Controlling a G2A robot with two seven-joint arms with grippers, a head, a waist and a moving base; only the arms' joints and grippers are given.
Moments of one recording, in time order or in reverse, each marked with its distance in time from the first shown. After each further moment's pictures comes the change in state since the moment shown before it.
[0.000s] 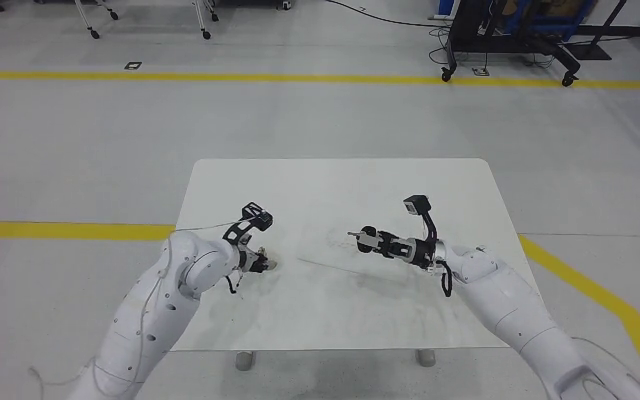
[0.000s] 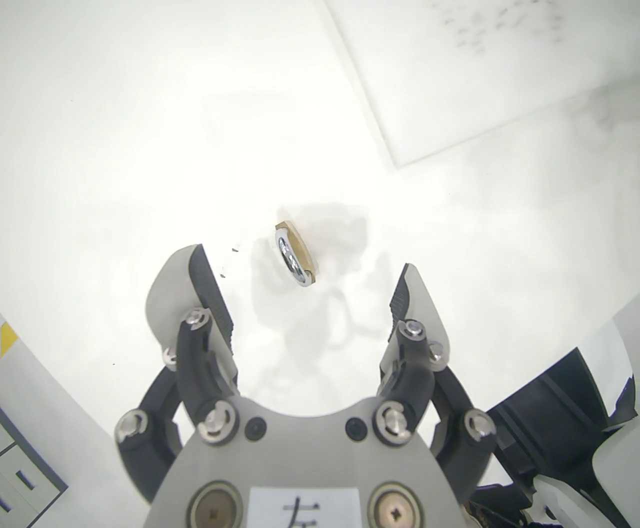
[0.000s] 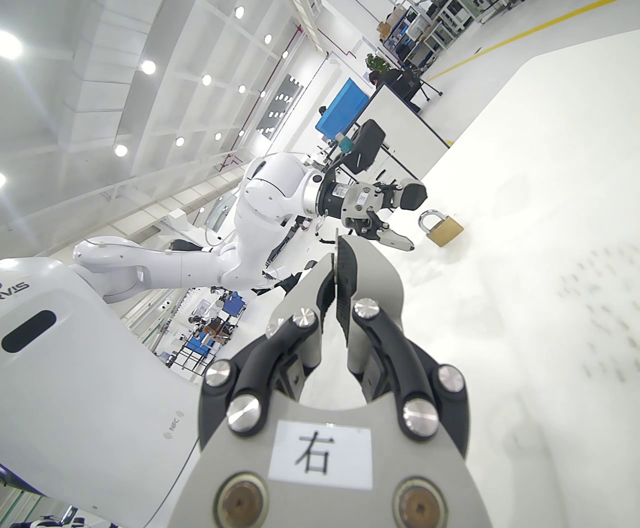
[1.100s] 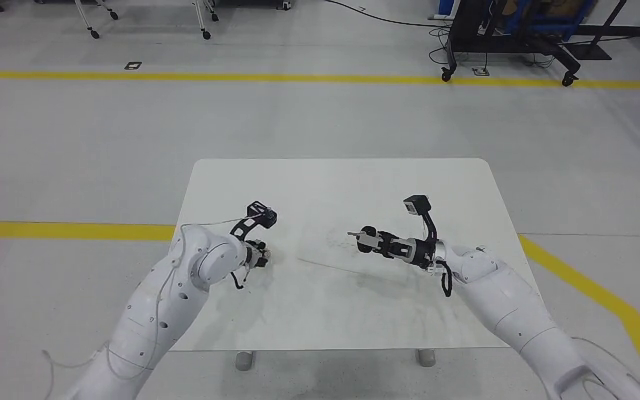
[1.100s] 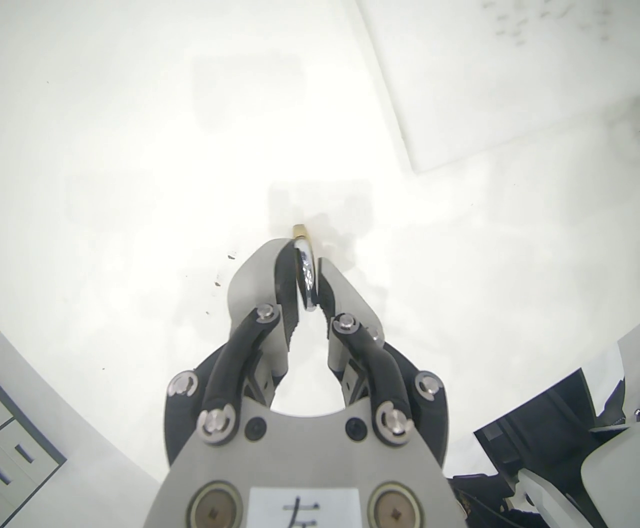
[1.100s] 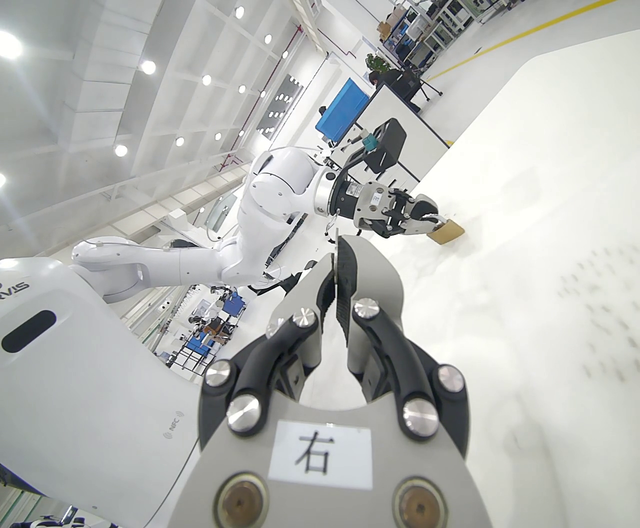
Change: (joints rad) left arm -0.071 -0.025 0.065 0.078 -0.006 0.063 -0.034; right arm 0.000 0.000 0.000 0.000 0.000 0.000 0.000
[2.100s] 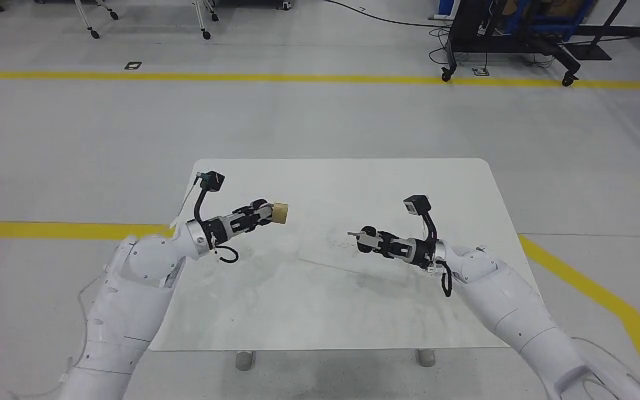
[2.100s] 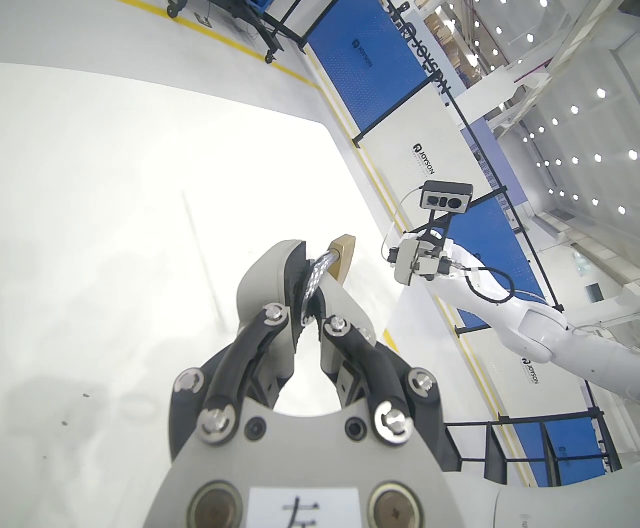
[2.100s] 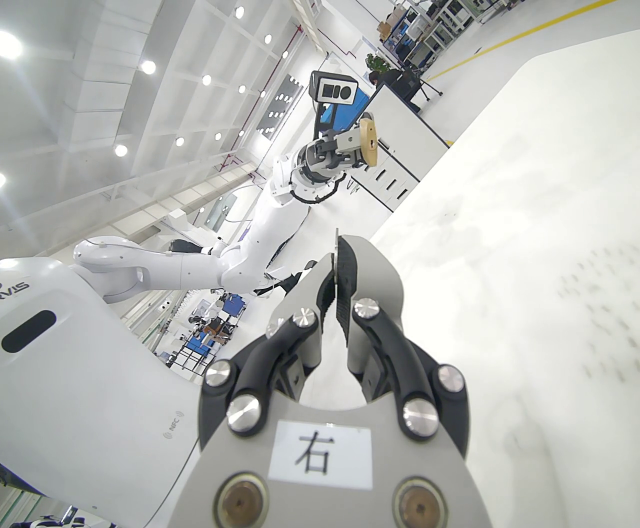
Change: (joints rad) left arm 0.112 0.006 -0.315 0.081 -0.839 -0.222 0.320; right arm 0.000 0.000 0.000 0.000 0.000 0.000 0.000
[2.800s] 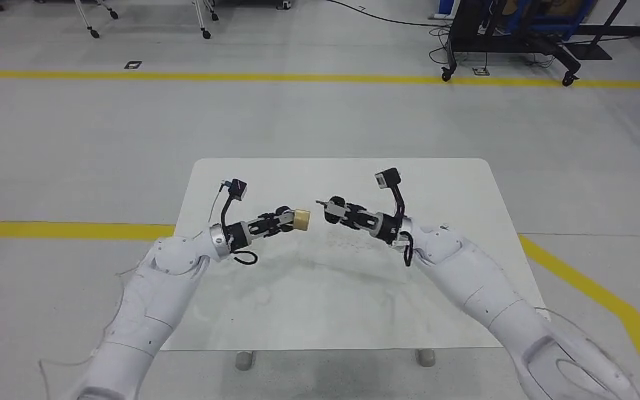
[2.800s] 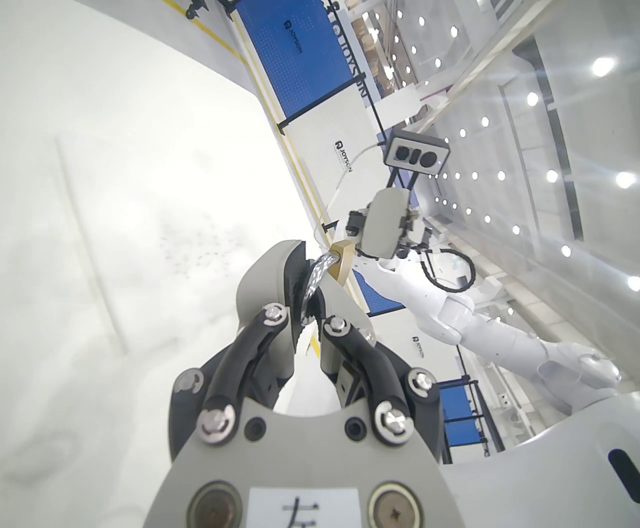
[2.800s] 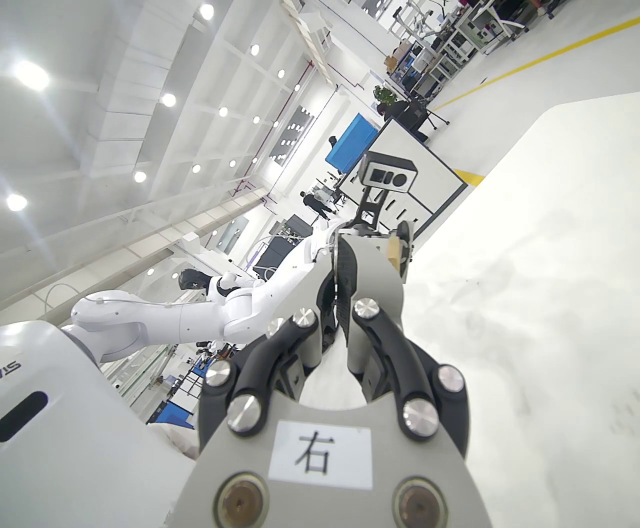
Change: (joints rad) left arm -0.129 -0.059 0.181 0.293 -0.357 -0.156 -0.086; right arm 0.190 -0.152 -0.165 0.087 -0.027 0.092 -0.224
